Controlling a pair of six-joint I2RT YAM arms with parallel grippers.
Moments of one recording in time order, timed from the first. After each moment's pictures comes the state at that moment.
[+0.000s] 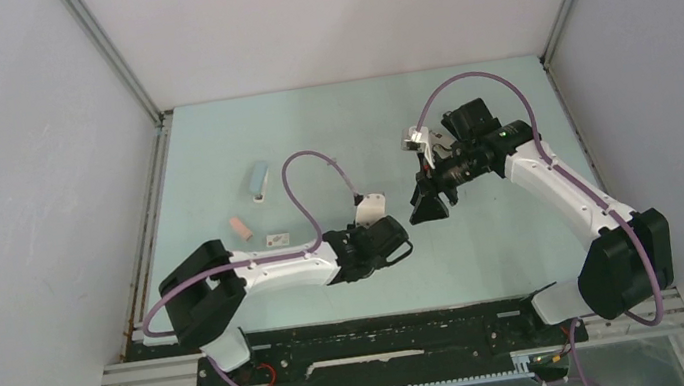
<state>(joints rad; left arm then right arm) -1.15 1.66 0.98 -0.35 -0.52 -0.80 0.34 1.39 1.19 -0.88 -0.95 -0.57</state>
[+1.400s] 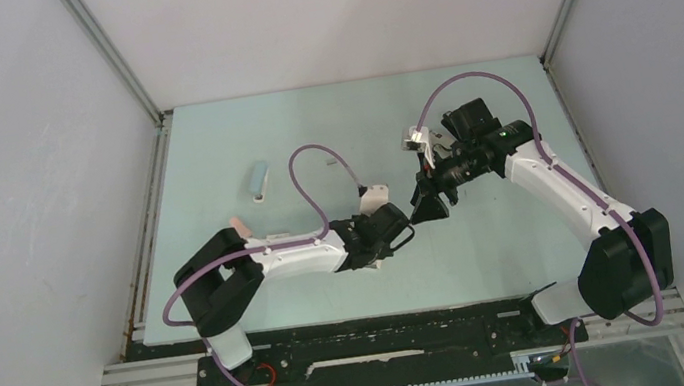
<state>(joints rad) -1.08 1.75 1.04 -0.30 -0.46 -0.76 0.33 1.39 1.19 -0.88 -0.95 -0.57</state>
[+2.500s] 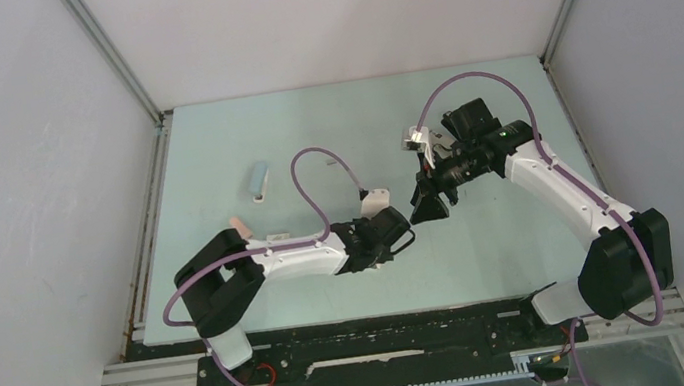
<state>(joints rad) -1.09 1.75 1.03 -0.30 -0.44 -0.77 0.33 1.39 1.19 -0.88 -0.95 -0.57</state>
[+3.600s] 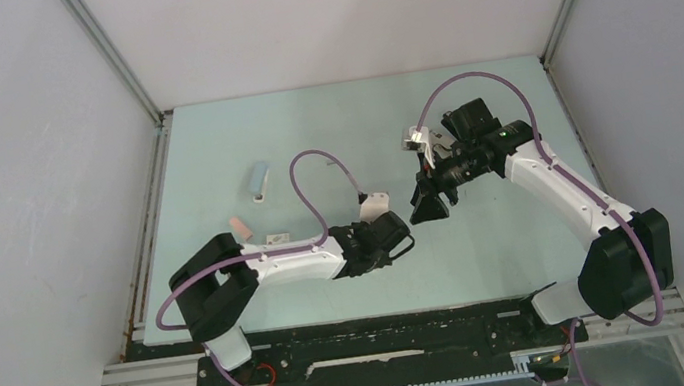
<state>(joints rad) -1.12 1.72 1.01 -0.34 -0.45 -0.79 0.33 1.39 1.19 -0.88 -0.95 -0.57</state>
